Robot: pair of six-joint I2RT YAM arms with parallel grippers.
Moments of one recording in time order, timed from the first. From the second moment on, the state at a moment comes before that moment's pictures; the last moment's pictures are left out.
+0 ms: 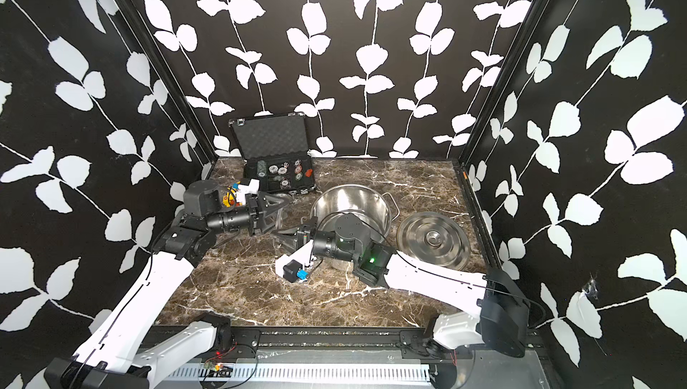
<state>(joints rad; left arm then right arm) -0.27 0.97 0.98 -0.38 0.87 -1.14 1.09 1.34 0.97 0.43 -0.34 -1.08</state>
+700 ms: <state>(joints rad) -0.27 0.59 0.96 -0.71 0.44 -0.32 0.78 1.04 0.99 0.29 -0.08 -0.40</state>
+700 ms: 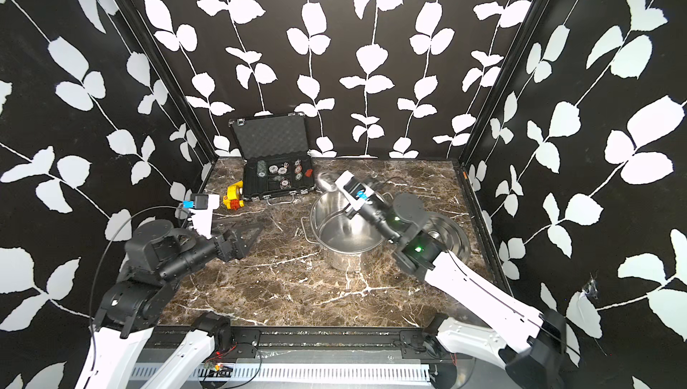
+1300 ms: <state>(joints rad) -0.27 0.73 0.82 -0.59 0.38 -0.24 0.53 1.08 0.86 0.02 -0.07 -0.26</state>
